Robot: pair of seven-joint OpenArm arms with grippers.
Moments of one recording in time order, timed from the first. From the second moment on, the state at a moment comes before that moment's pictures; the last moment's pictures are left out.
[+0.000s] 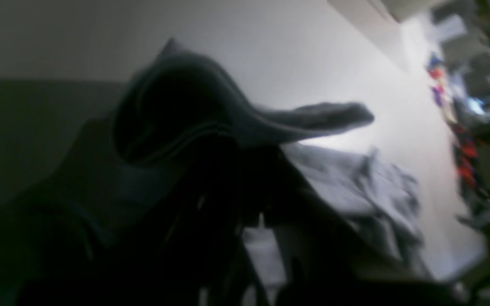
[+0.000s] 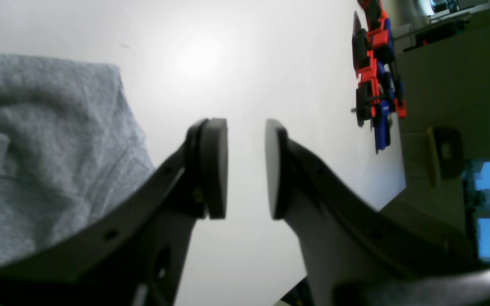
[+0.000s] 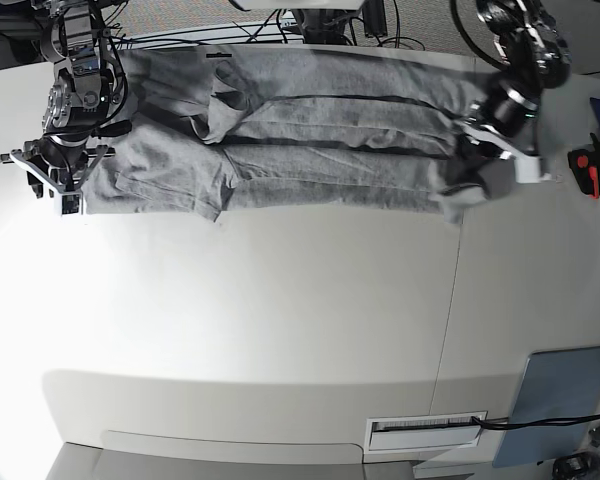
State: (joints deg) left arm 21.2 2.7 -31.1 107.2 -52.5 -28.2 53.5; right arm -19.9 27.4 2.1 108.0 -21.1 -14.9 -52.4
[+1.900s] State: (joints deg) left arm 19.6 -3.9 -13.9 111.6 -35.6 -32.5 56.4; right arm -23.6 27.4 2.1 108.0 -20.6 -15.6 -54.2
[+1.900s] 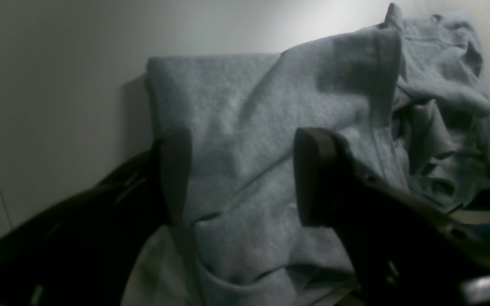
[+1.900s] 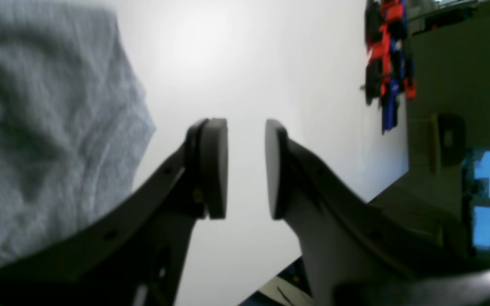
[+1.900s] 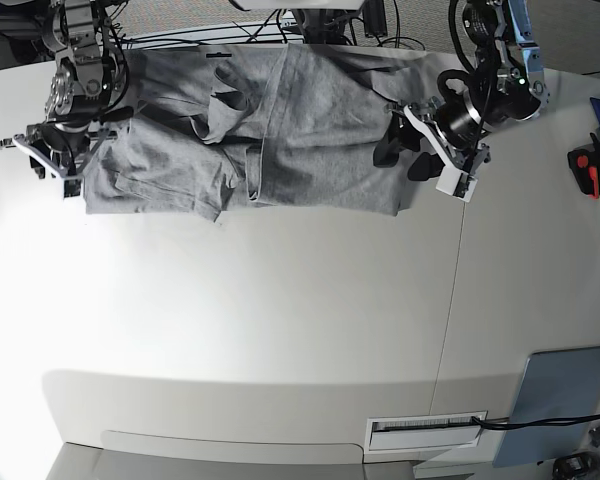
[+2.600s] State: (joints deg) left arm 19.6 -3.9 -13.9 111.6 -35.6 -32.8 55.0; right arm -24.8 27.3 32.9 108.3 31.9 17.7 -64.2
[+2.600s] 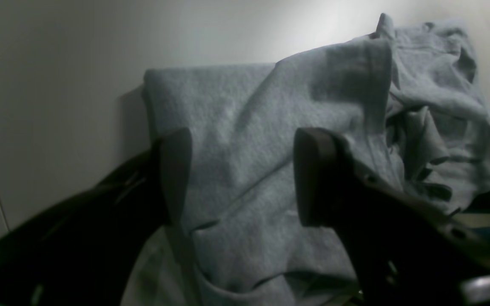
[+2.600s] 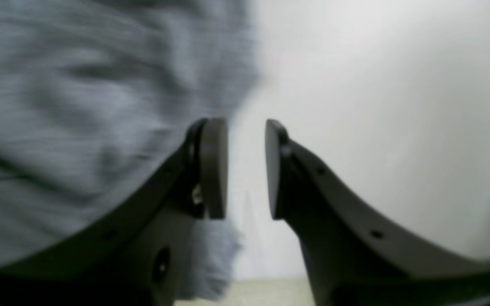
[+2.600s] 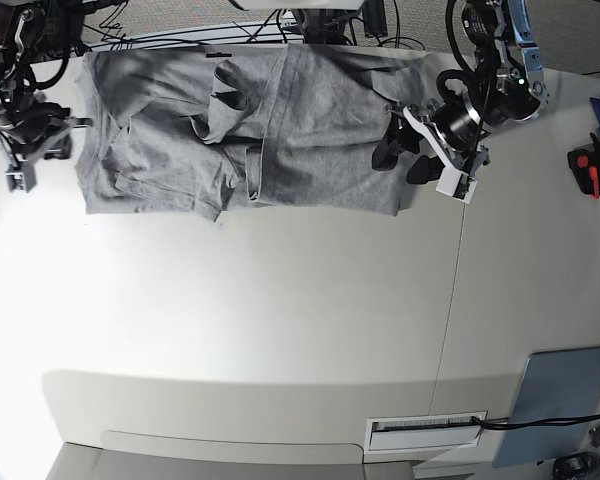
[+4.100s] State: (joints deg) left arm 19.6 -3.9 -13.9 111.6 -35.9 -32.8 55.0; right arm -17.2 23.9 30.4 81.2 60.2 32.4 -68.2
